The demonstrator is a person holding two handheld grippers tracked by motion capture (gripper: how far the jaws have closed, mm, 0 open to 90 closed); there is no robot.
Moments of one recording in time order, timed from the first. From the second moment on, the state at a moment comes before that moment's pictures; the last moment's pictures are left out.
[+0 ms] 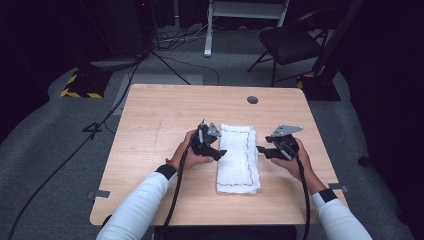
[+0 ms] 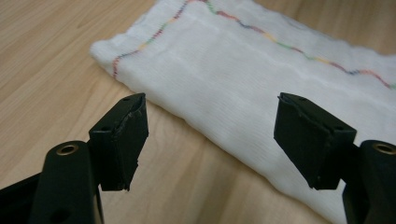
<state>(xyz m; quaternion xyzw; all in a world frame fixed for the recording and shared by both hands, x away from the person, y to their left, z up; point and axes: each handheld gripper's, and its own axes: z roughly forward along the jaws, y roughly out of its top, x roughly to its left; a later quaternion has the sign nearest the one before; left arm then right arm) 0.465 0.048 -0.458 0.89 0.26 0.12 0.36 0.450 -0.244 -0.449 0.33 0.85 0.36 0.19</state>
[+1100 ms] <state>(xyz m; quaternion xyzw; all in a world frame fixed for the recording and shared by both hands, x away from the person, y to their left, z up) 0.550 0.022 -0.497 0.85 0.37 0.11 0.35 0.533 -0.206 -0.490 0.41 0.83 0.32 0.18</state>
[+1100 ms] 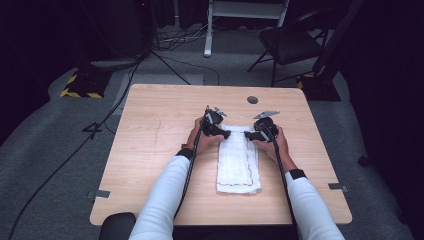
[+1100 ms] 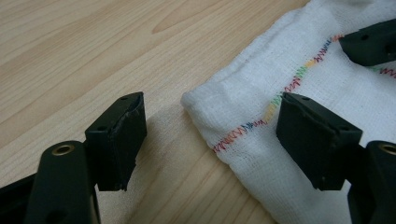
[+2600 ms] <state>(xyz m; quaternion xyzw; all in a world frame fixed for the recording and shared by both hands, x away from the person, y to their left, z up) 0.520 0.038 -0.423 0.85 0.27 0.17 0.41 0.512 -0.205 -0.424 0.35 0.81 0.42 0.21</state>
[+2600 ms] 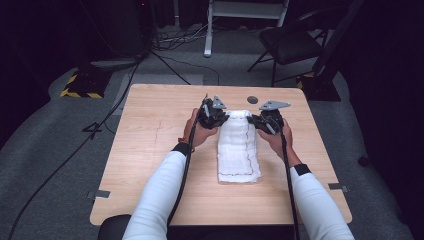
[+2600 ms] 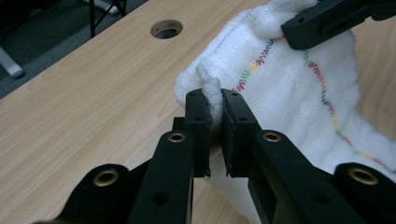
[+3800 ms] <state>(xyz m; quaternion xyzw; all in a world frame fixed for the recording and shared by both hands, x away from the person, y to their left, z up) 0.391 0.062 -0.464 0.90 0.12 0.06 0.40 0.392 -0.241 -0.466 0.23 0.88 0.41 0.10</state>
